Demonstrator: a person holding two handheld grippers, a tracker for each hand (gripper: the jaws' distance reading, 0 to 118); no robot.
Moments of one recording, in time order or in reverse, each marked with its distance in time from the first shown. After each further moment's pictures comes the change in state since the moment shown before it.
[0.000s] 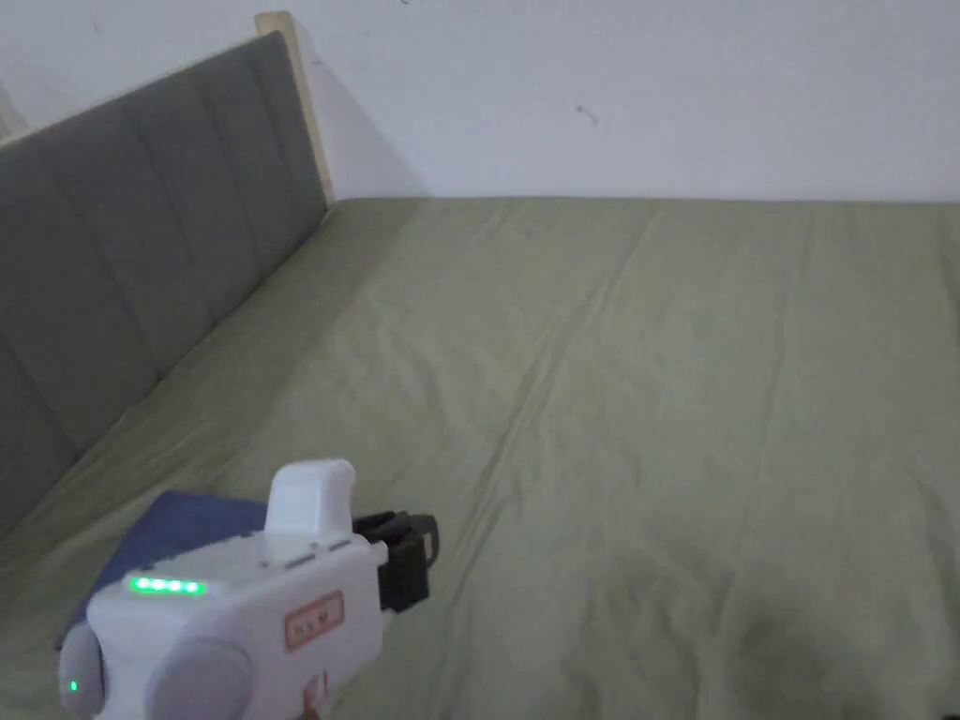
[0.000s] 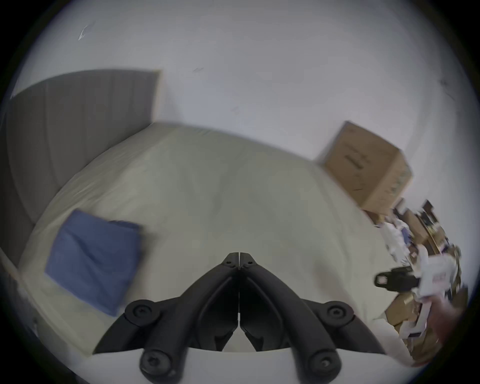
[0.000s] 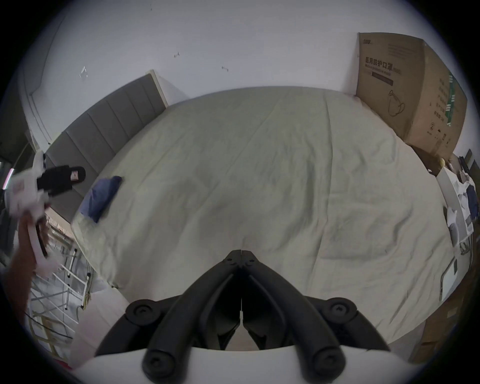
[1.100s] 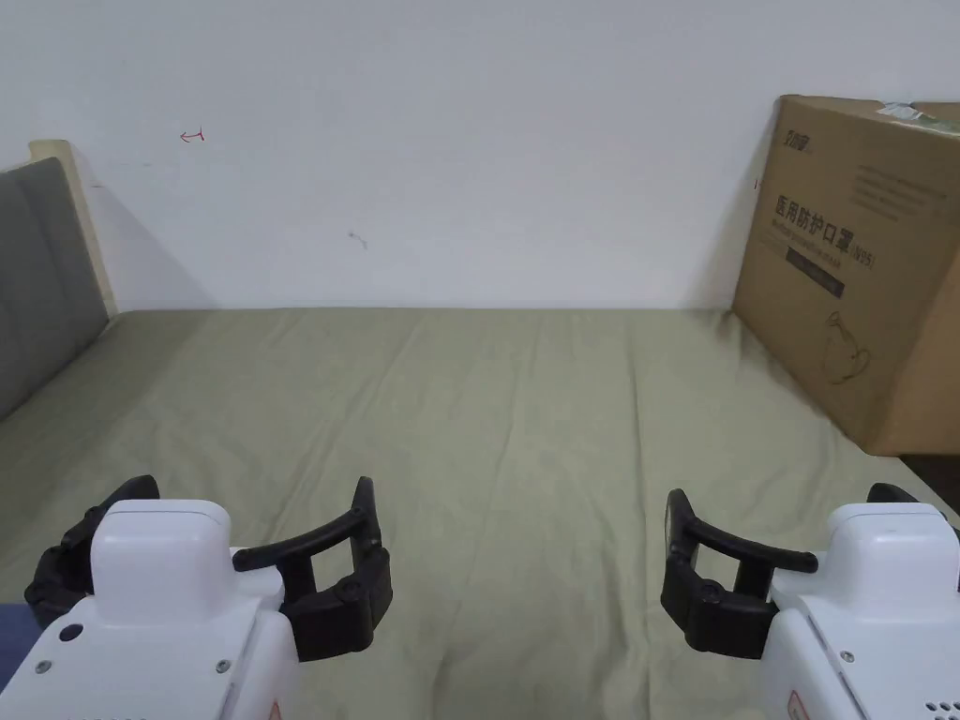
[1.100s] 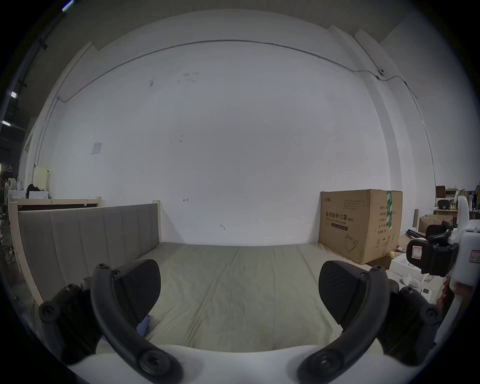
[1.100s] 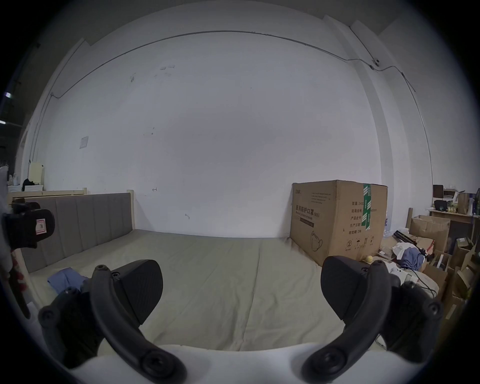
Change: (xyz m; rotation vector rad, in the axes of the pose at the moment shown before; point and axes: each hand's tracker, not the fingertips) left arm 0.173 -0.004 0.105 0.608 0.143 -0.251; right arm -0.016 -0.013 0.156 0.886 -0.355 0.097
